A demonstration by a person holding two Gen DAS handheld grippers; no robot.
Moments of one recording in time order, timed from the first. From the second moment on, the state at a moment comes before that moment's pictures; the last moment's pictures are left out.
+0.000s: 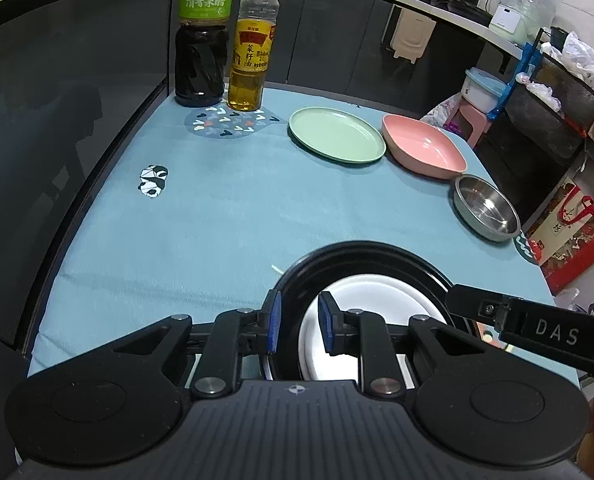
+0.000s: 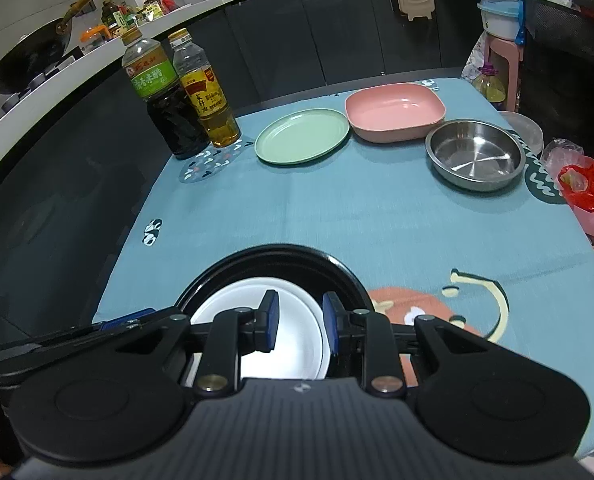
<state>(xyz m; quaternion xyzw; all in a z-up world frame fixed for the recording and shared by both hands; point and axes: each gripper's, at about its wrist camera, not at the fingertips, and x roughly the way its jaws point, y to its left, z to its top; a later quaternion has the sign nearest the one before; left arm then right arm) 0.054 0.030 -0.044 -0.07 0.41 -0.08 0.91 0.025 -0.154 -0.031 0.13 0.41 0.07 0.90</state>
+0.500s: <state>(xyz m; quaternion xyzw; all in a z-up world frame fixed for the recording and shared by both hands) 0.118 0.031 -0.050 -0.07 0.42 -0.07 0.90 0.077 -0.158 -0.040 0.14 0.42 0.05 0.90</state>
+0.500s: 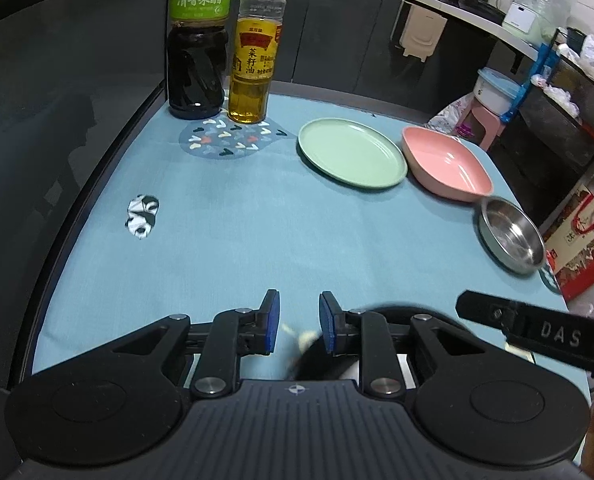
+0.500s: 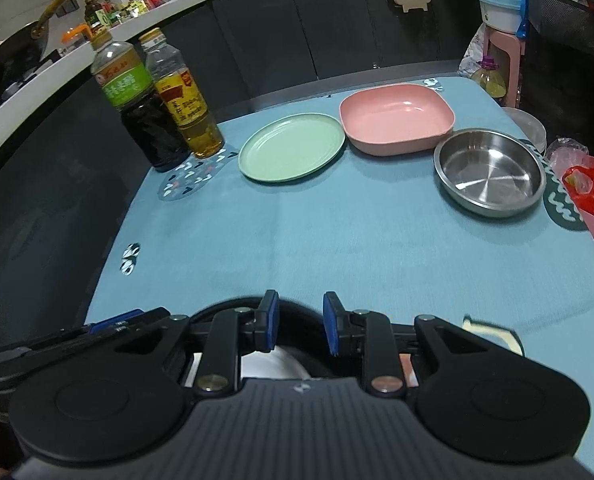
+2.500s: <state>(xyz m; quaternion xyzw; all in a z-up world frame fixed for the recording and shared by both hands) 0.324 -0.007 -0.107 -0.09 0.41 -0.05 0.91 0.274 -0.180 -0.094 0.14 0.43 0.02 0.89</state>
